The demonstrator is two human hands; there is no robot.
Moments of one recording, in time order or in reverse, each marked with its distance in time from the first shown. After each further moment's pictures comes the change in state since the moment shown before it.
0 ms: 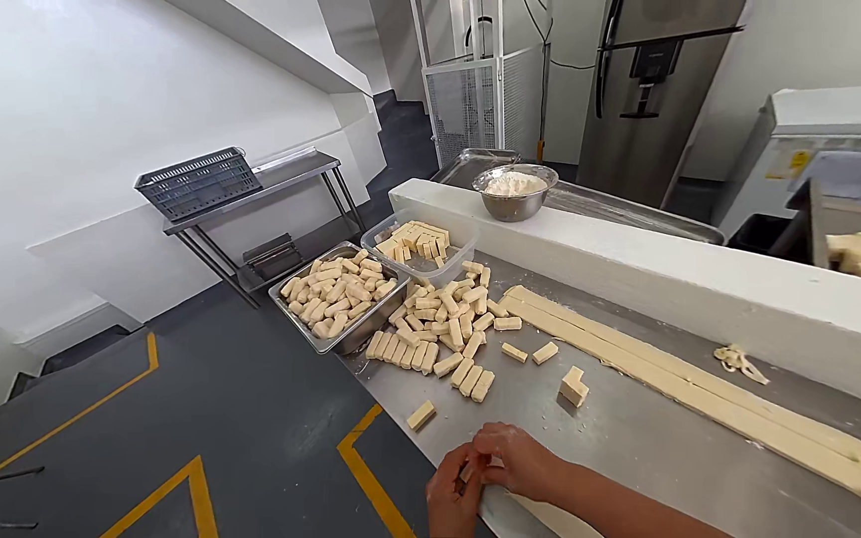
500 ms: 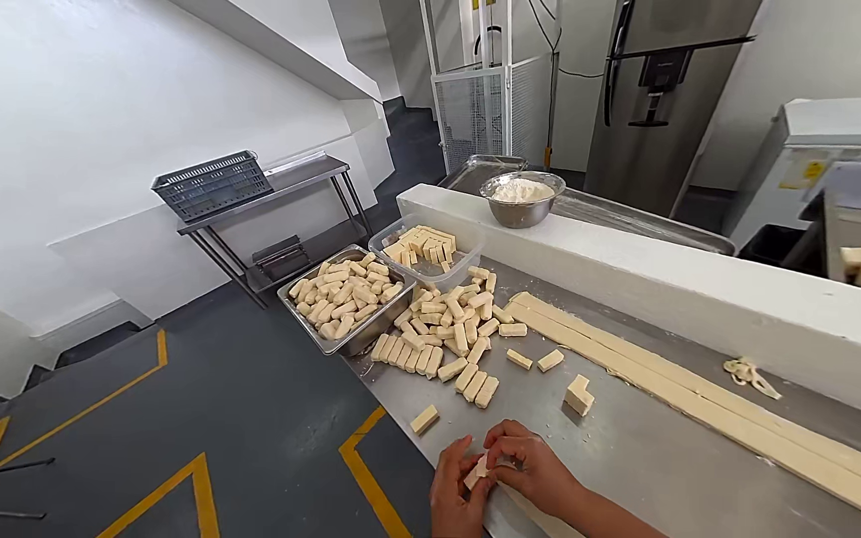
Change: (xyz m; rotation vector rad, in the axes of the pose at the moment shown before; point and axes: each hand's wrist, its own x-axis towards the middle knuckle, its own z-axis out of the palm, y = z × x) left_hand 0.006 0.021 -0.002 -0.041 -0.044 -0.107; right_hand -0.020 0.015 0.013 0.187 0.311 0.086
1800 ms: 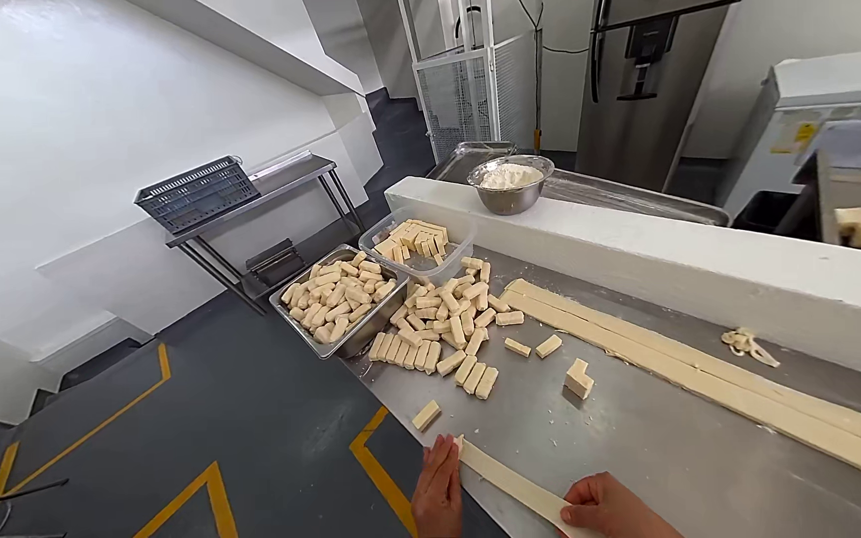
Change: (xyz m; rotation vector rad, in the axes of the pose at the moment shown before) left_hand 0.002 -0.055 -0.025 0.523 0.236 0.471; right_hand -0.086 -0.022 -0.028 0.451 -0.033 0.982
